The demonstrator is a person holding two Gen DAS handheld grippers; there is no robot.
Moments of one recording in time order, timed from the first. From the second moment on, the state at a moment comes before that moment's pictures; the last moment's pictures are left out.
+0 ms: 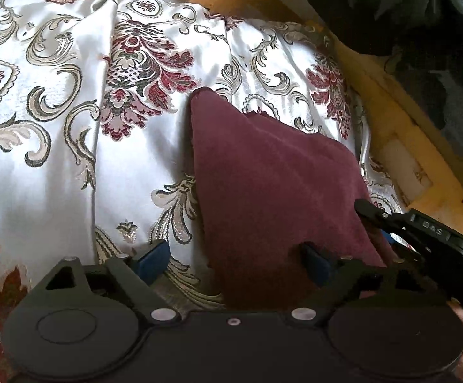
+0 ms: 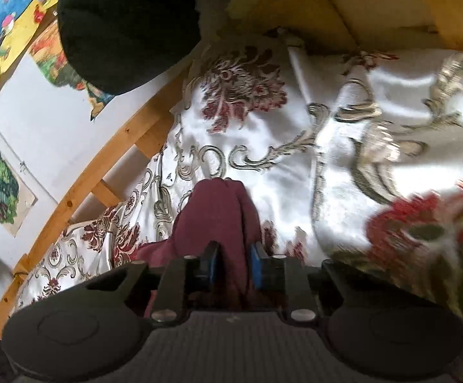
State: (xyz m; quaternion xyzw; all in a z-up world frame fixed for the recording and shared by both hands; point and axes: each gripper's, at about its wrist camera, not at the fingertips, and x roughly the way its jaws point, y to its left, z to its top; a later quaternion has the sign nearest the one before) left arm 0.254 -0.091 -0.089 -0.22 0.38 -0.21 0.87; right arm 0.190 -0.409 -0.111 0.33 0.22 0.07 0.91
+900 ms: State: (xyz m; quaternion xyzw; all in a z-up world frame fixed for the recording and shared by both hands) left arm 0.252 -0.093 -0.055 -0.19 0.34 -0.23 0.89; right arm 0.190 -0.387 -0.083 0.29 0.16 0.13 0.94
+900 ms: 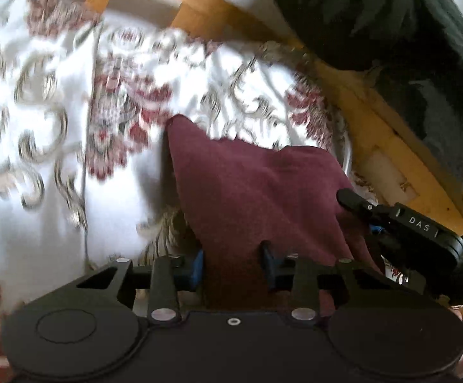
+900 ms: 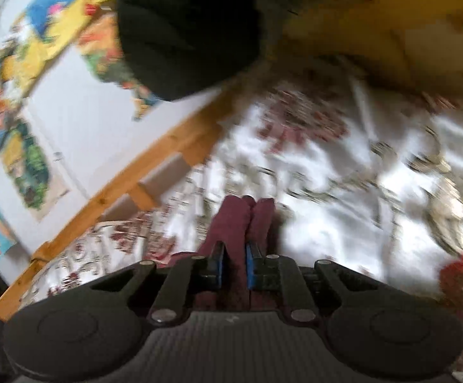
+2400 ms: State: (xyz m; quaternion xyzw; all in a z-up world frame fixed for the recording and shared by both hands) left arm 0.151 -0.052 0.020 -0.10 0.27 -0.06 0.96; right arm 0.124 -0.334 -0.019 0.18 0.11 0.12 0.97
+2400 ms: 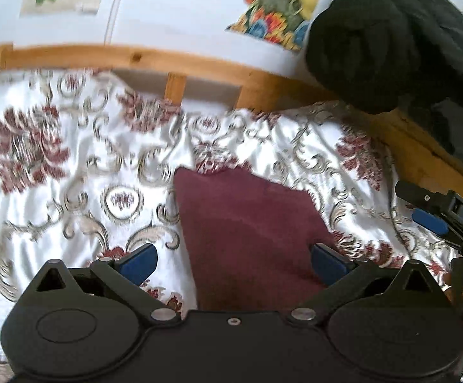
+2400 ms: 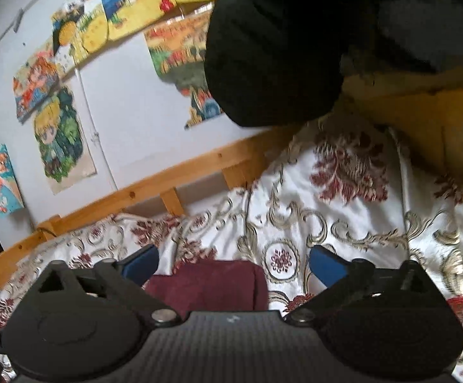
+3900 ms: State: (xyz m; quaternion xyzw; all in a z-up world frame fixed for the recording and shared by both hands) left arm 0.005 -0.014 0.024 -0.07 0.24 -0.07 0.96; right arm -0.064 -0.299 -0.013 0.11 0.12 0.07 0.98
